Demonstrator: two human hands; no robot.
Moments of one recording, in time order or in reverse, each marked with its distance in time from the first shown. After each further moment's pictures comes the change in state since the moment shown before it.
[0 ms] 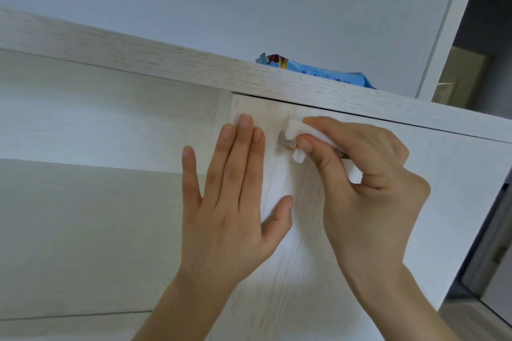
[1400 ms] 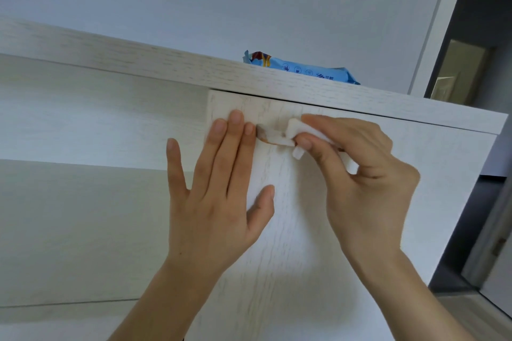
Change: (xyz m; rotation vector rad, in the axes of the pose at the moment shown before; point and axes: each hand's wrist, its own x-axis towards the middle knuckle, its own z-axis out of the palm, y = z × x) left_hand 0.002 0.002 -0.002 0.100 -0.021 0.060; right_hand -0.001 0.021 -0.021 0.083 -0.043 0.054
